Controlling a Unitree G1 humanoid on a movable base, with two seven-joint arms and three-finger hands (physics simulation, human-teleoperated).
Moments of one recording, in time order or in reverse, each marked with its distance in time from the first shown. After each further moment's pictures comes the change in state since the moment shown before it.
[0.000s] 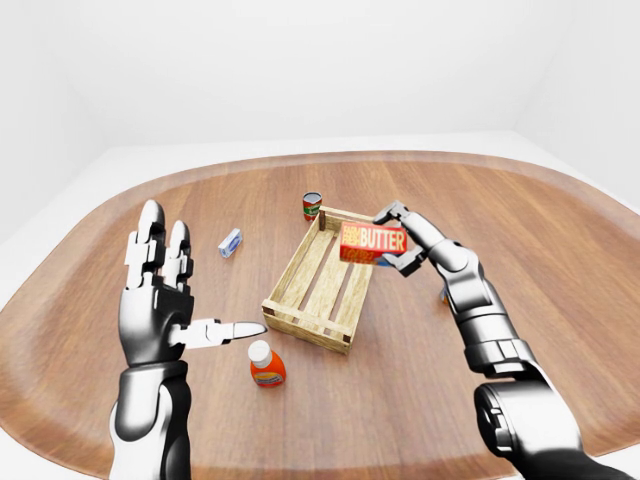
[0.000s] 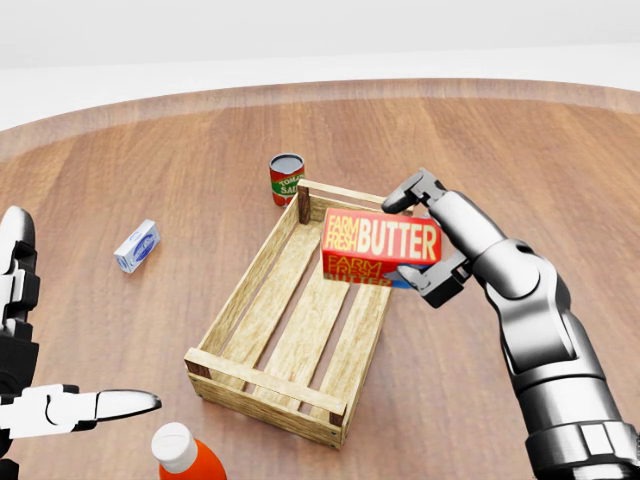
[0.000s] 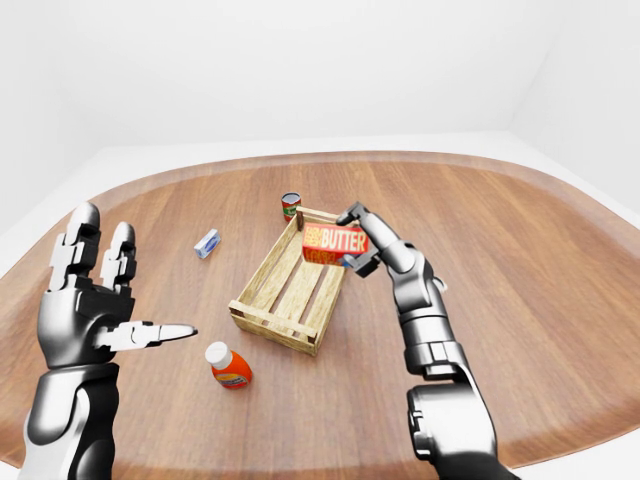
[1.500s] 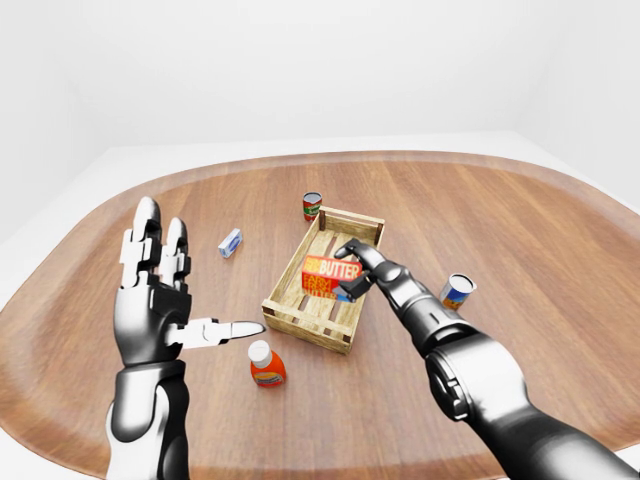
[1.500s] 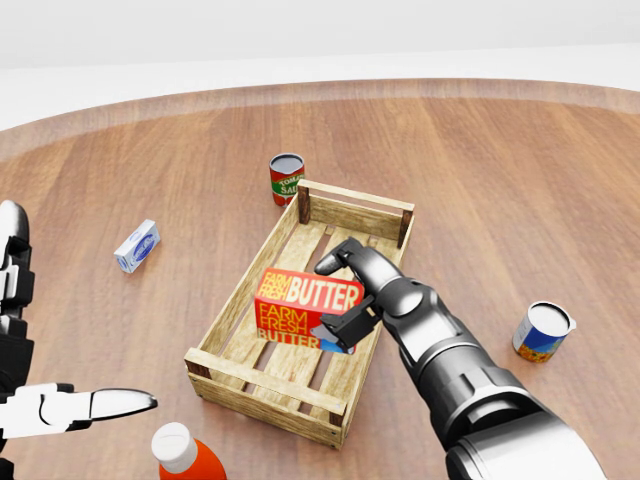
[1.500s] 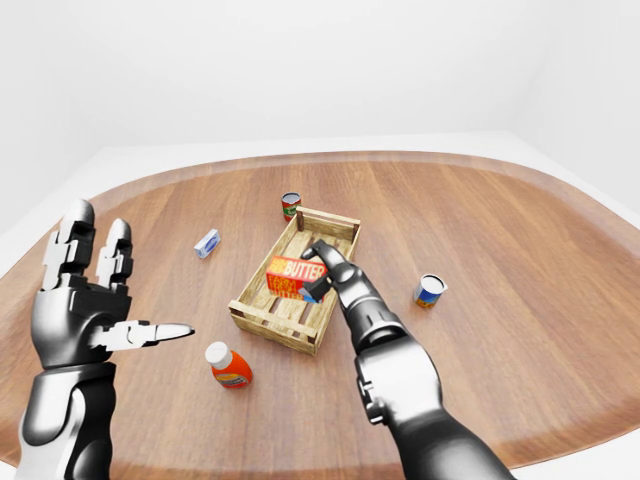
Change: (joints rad) left arm -0.004 0.003 0.007 -0.013 -0.011 0.000 -0.003; right arm -0.304 0.218 0.082 0.757 0.102 0.000 -0.256
